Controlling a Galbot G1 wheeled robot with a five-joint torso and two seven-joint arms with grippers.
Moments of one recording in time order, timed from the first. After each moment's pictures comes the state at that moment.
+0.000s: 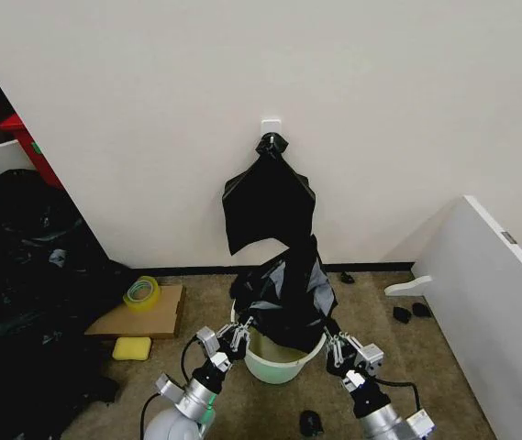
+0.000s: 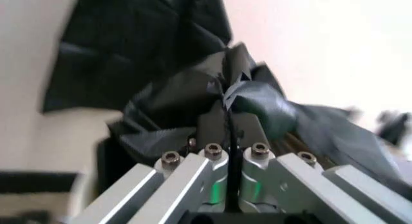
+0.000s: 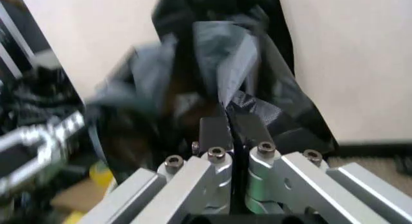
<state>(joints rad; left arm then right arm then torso) 1.45 -1.23 -0.19 -1.76 -0.69 -0.45 0.39 -1.73 1.06 0.20 2.04 0.46 0.41 0.03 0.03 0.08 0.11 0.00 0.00</state>
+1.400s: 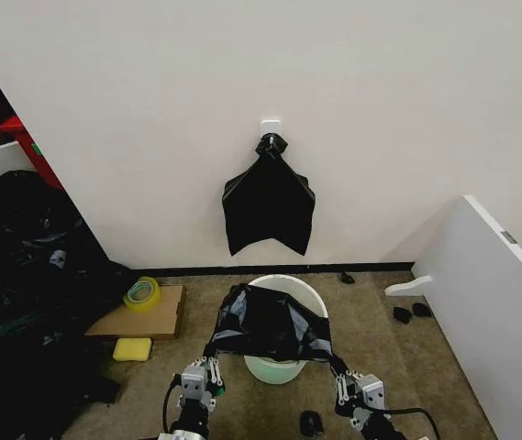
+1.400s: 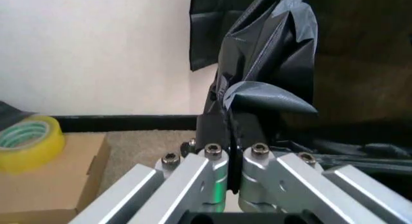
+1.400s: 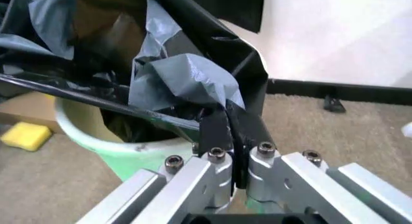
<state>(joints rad) 1.67 -1.17 -0.03 -1.94 -0.14 -0.32 -0.41 -1.84 0.92 0.17 2.14 0.32 0.18 0.31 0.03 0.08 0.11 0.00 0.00</state>
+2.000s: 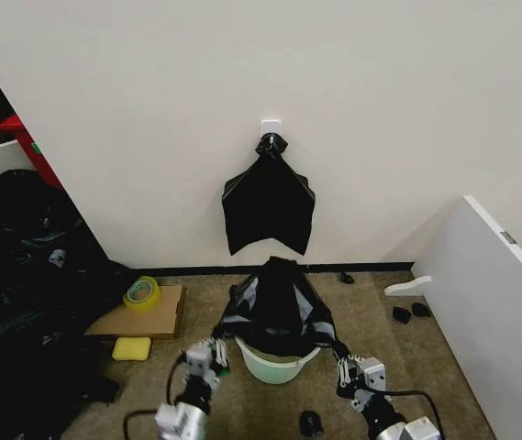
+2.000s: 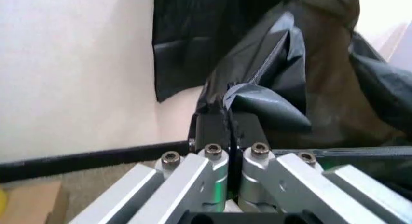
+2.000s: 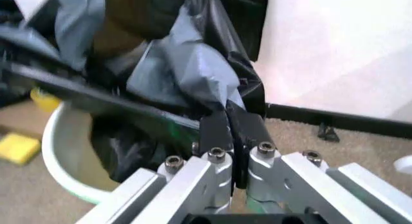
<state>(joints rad) 1.56 -1.06 -0.12 -1.99 -0.29 -0.29 -0.22 -1.78 0.91 0.21 2.19 0.32 0.11 0.29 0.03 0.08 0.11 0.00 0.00</state>
